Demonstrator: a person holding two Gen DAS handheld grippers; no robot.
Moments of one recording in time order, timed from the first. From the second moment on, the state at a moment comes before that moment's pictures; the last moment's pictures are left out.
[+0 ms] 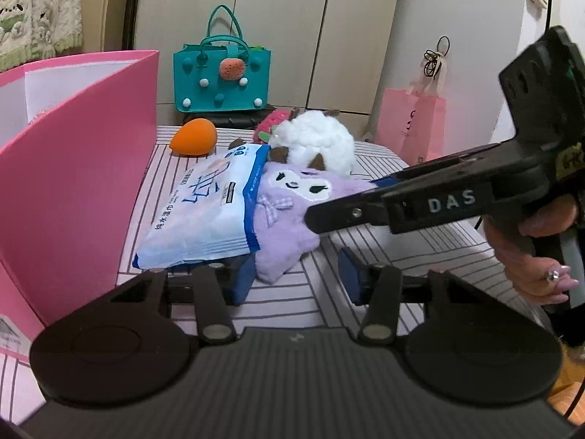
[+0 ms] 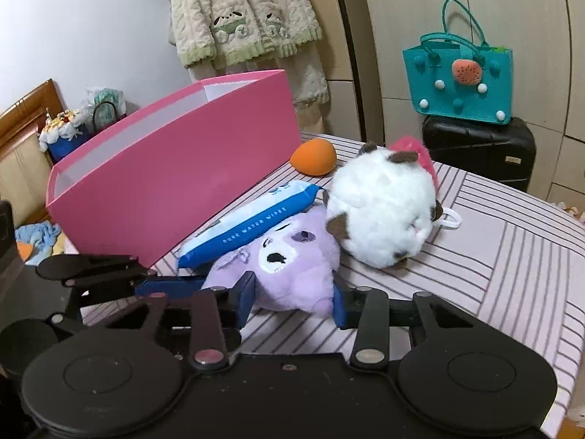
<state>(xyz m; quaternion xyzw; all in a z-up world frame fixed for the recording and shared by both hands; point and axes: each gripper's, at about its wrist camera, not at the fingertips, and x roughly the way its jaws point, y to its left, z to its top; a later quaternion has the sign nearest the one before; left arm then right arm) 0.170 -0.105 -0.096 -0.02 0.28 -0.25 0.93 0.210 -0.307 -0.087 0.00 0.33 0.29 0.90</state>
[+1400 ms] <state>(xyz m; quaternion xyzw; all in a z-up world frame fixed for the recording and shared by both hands) 0.177 -0.116 -0.091 -0.09 0.36 -0.27 0.89 0.133 -0.304 -0.096 -0.11 0.30 0.23 0.92</state>
